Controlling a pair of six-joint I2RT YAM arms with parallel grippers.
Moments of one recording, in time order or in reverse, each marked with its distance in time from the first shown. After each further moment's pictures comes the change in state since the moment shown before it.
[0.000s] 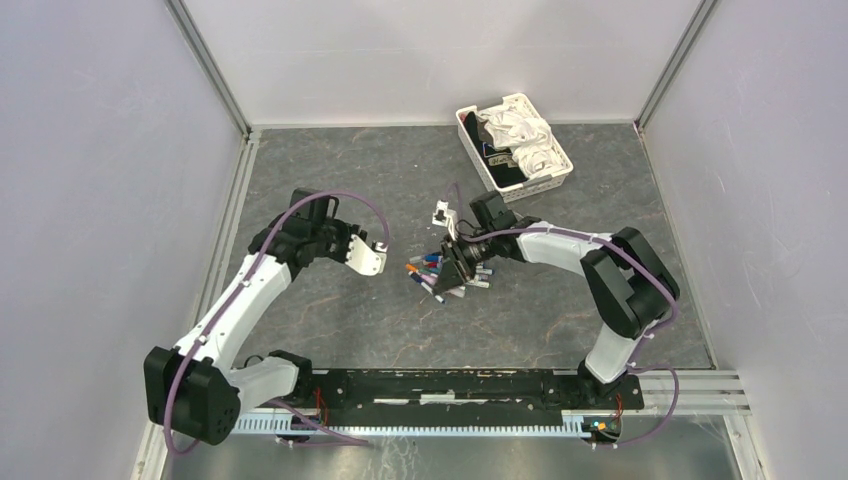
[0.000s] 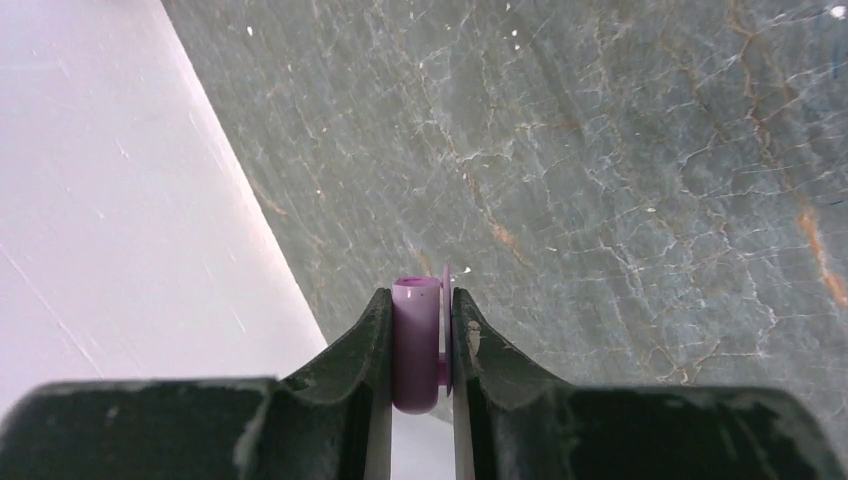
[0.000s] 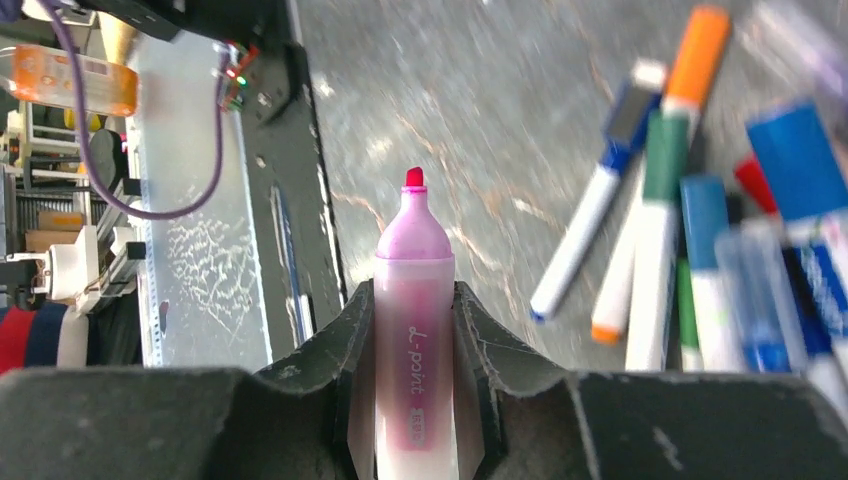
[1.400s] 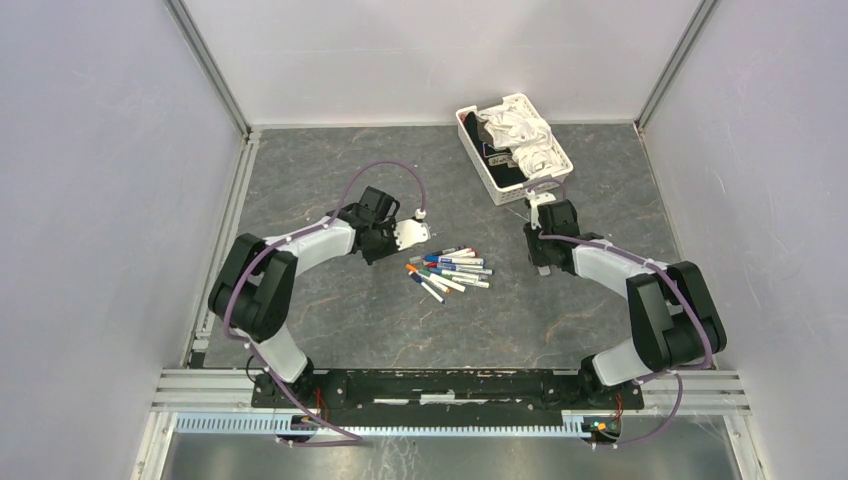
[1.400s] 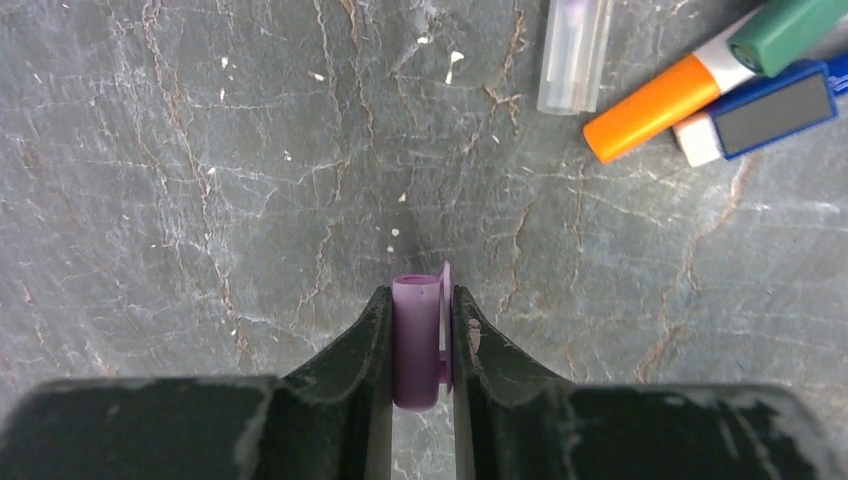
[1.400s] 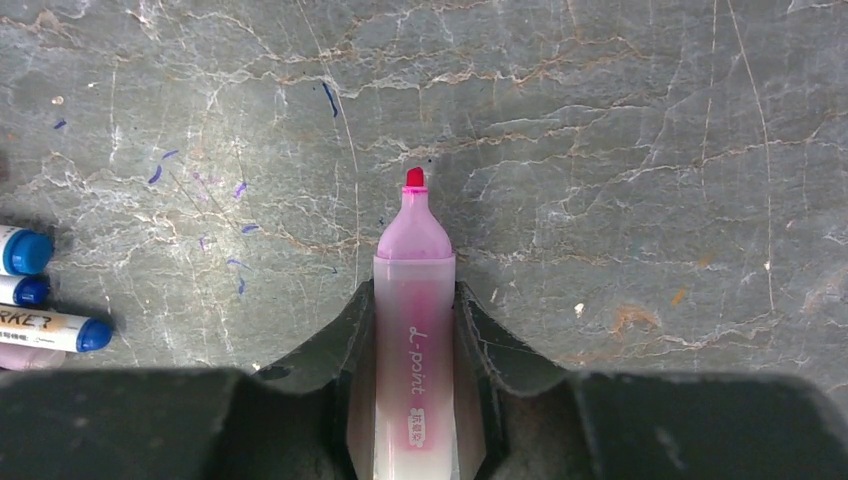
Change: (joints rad) left arm -0.174 0.553 0.085 0.245 -0.151 -0.784; right arm -0.338 -0.251 -0.300 -0.006 1.080 -0.019
